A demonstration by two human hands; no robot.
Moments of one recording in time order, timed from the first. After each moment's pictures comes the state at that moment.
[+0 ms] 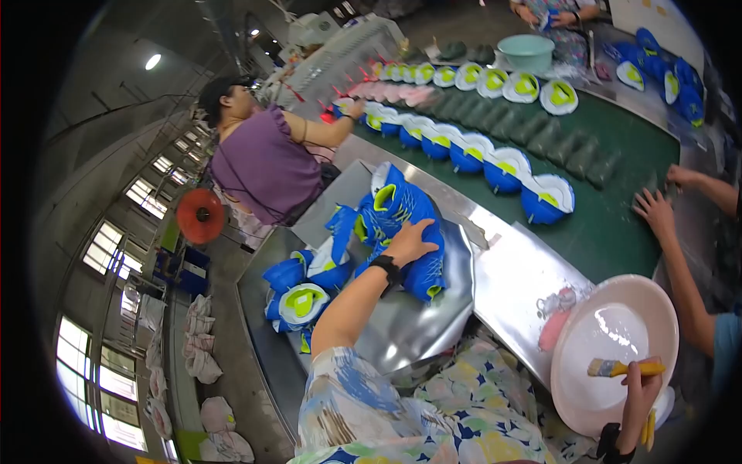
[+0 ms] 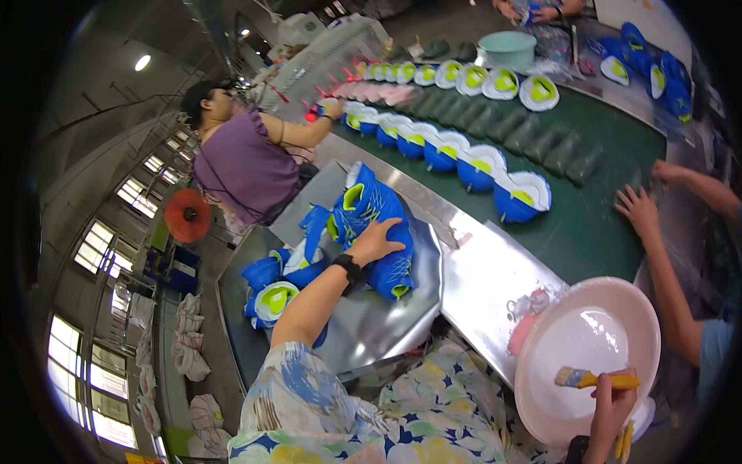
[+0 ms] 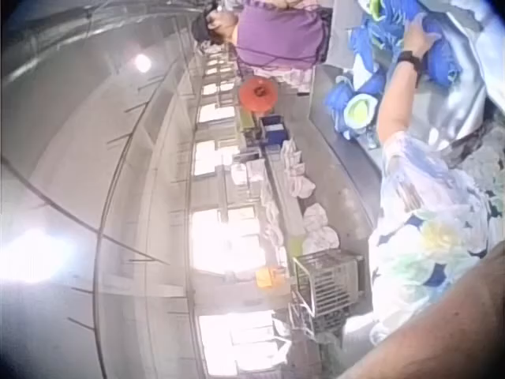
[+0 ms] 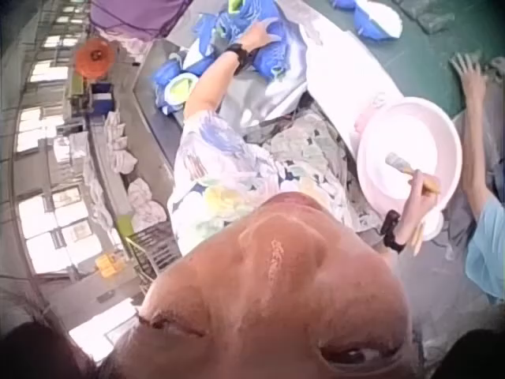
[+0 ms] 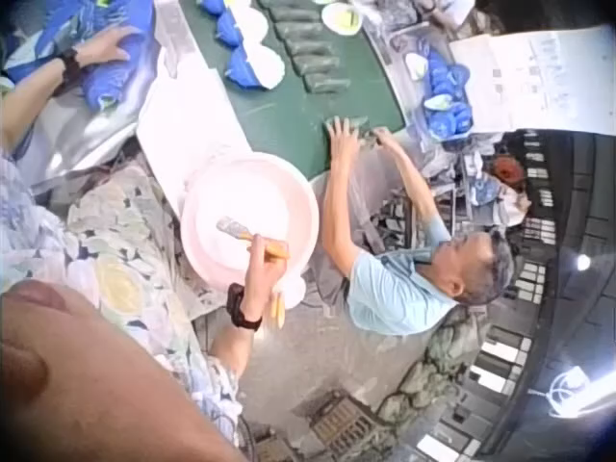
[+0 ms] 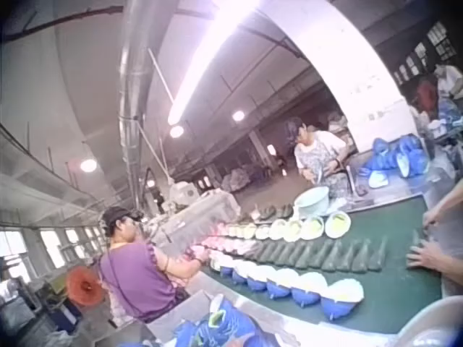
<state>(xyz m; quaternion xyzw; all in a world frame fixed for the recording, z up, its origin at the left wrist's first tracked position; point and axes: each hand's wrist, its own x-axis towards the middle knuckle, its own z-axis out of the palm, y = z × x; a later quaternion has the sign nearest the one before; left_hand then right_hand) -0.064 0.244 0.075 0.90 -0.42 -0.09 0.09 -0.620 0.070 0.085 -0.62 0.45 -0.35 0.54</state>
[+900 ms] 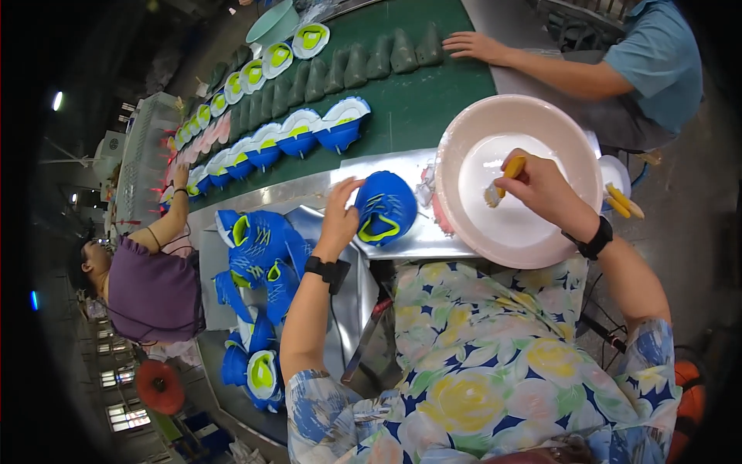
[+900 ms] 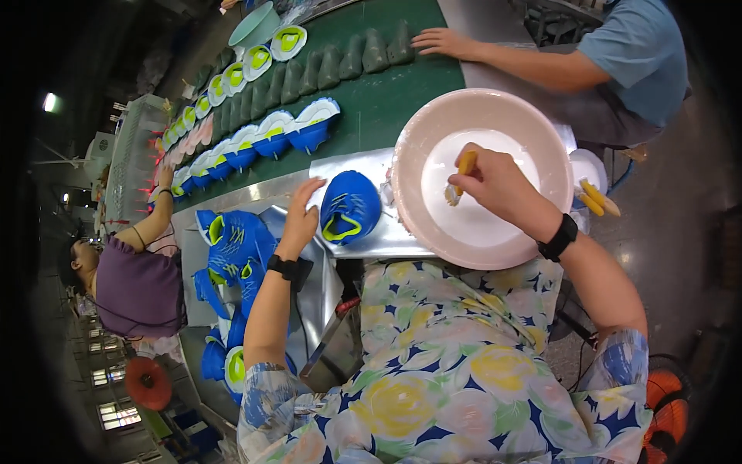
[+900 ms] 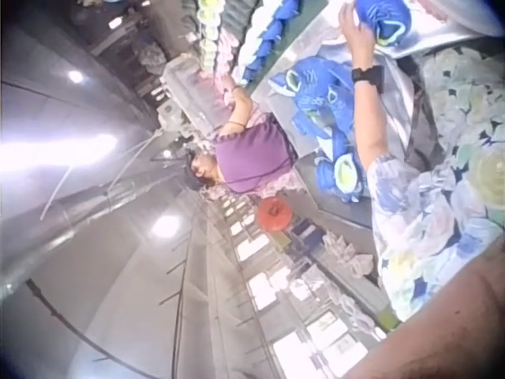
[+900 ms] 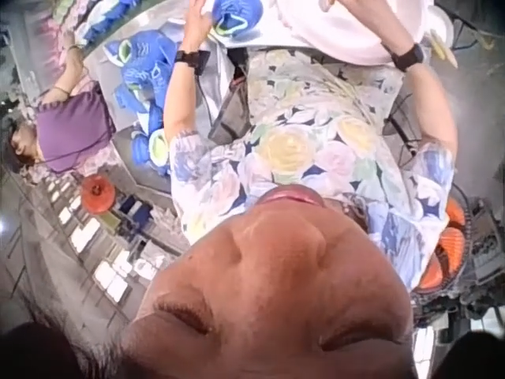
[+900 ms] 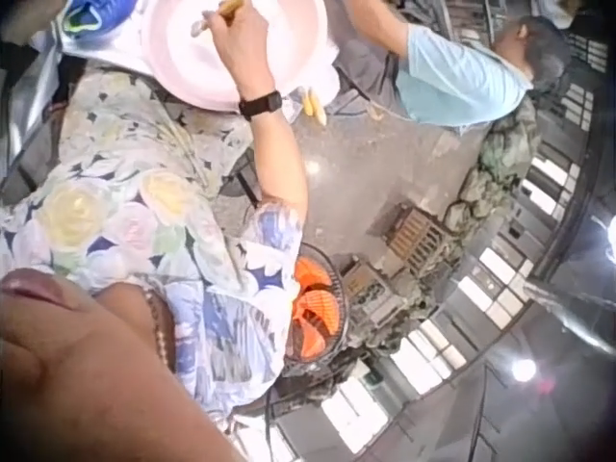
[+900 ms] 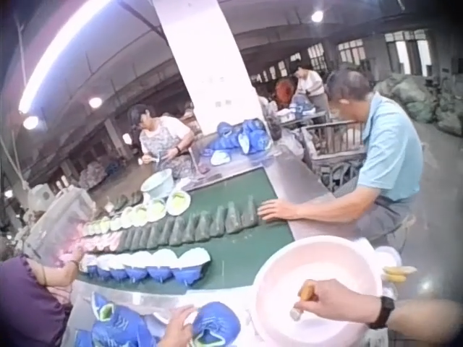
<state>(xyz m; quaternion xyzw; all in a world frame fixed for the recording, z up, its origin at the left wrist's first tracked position) -0.182 0.151 0.019 0.62 -0.70 -0.18 0.31 -0.583 0.070 0.091 -0.74 0.43 -0.27 0.43</state>
